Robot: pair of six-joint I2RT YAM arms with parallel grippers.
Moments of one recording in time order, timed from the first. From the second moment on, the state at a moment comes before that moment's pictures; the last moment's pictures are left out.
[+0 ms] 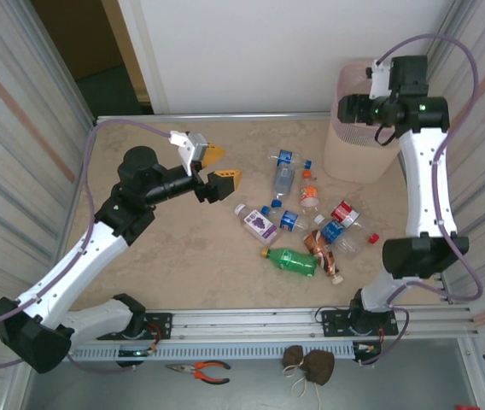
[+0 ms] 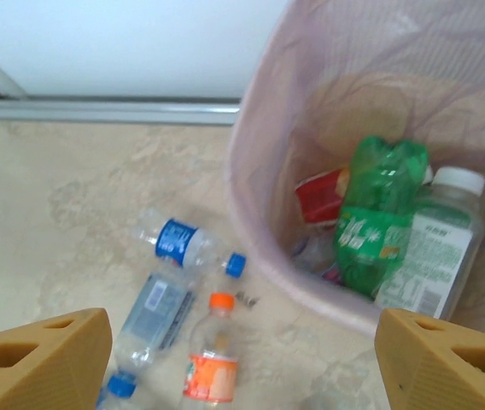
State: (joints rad) left arm -0.57 1.08 1.06 -0.02 0.53 -0.16; right arm 0.03 1.63 2.04 -1.10 -0.14 0.01
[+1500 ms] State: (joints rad) left arm -0.16 0.71 0.75 -0.25 0.49 -0.38; right arm 1.04 1.83 1.35 -1.10 0.18 -0.14
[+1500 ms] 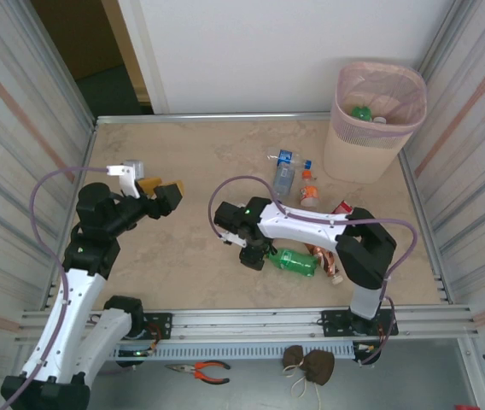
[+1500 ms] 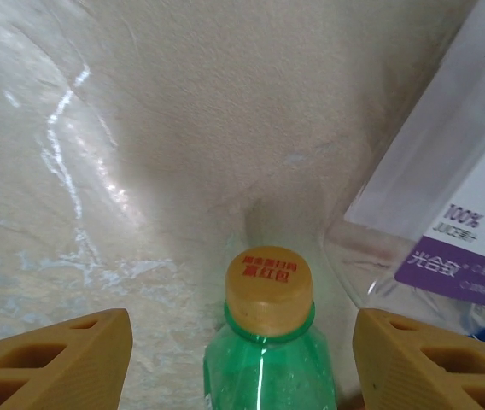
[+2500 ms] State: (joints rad) left arm -0.16 0.71 0.75 -0.27 0.50 -0.41; right arm 1.04 1.98 1.34 -1.10 0.23 -0.20
